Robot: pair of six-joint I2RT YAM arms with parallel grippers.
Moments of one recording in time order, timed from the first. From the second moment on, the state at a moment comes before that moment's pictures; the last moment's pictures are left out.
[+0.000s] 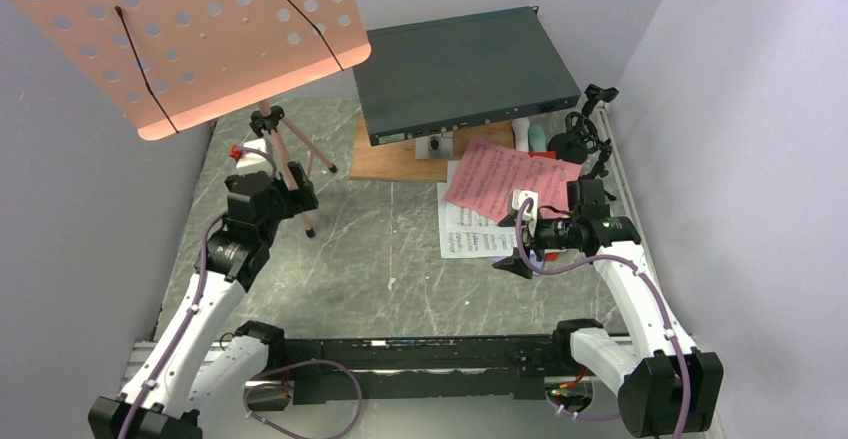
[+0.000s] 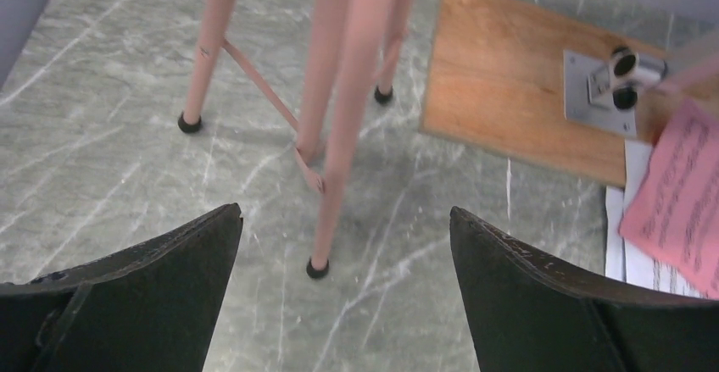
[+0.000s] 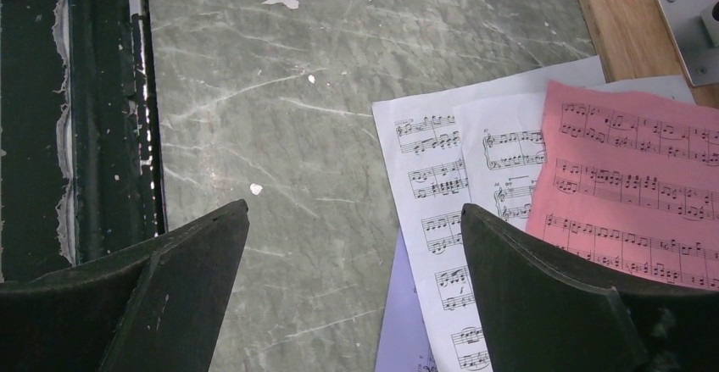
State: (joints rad) left arm -0.22 0.82 0.74 -0.29 -0.26 -0.35; right arm 0.07 0.98 0.76 -0.81 -1.03 -1.01
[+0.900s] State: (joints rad) left arm 0.02 1.08 0.69 0.06 0.16 -0.22; right arm 0.07 0.98 0.76 -0.82 -1.03 -1.03
